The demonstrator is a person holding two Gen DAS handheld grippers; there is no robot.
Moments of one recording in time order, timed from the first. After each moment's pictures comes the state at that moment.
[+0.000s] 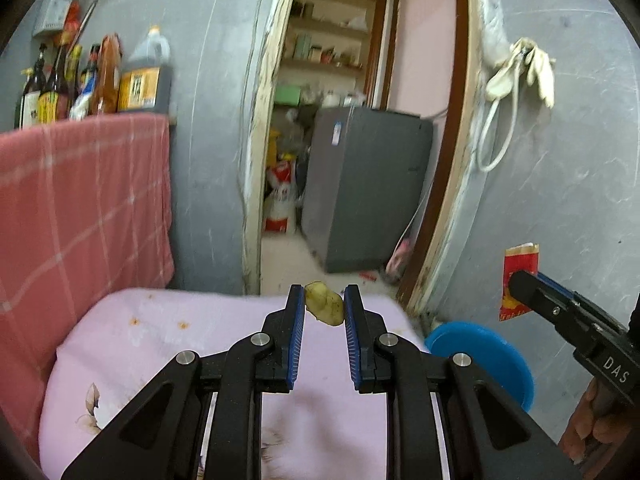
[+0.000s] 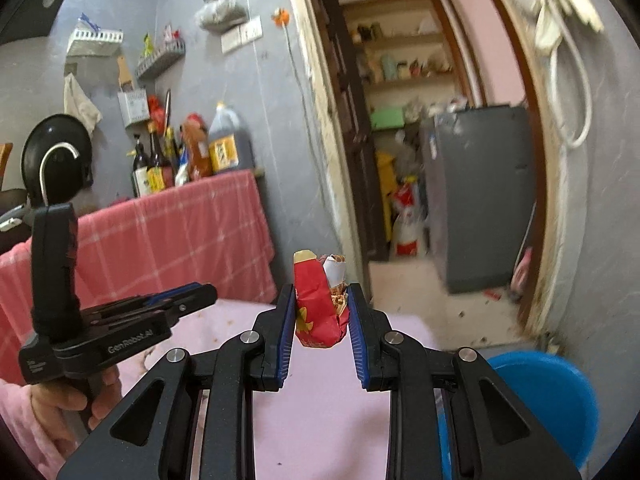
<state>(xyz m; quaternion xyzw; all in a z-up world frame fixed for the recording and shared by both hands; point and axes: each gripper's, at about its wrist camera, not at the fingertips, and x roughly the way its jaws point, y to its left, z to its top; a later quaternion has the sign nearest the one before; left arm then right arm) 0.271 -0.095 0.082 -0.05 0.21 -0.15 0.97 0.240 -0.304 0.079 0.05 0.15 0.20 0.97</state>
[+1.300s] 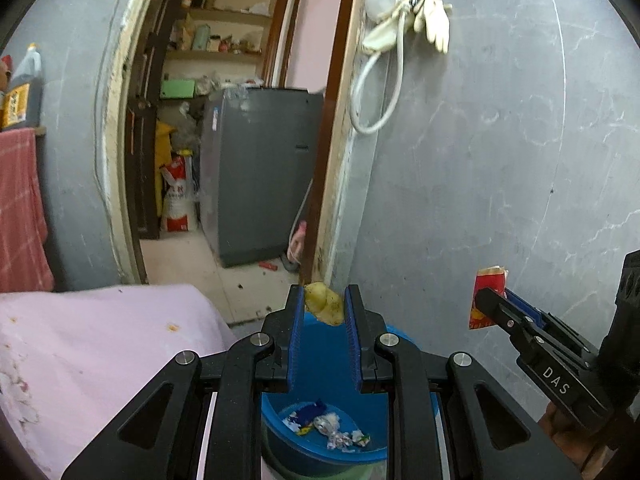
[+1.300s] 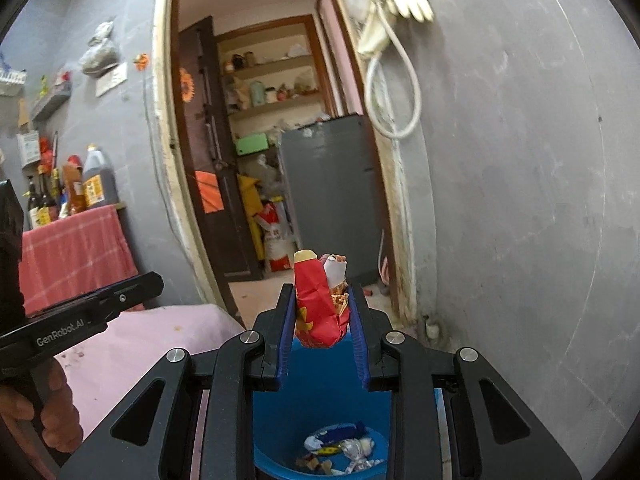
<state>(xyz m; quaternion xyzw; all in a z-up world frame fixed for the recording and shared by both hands) 0.273 -0.299 0.054 -0.01 0.22 -0.29 0.93 0.190 -0.493 0.015 0.10 0.14 -0.02 0.98</state>
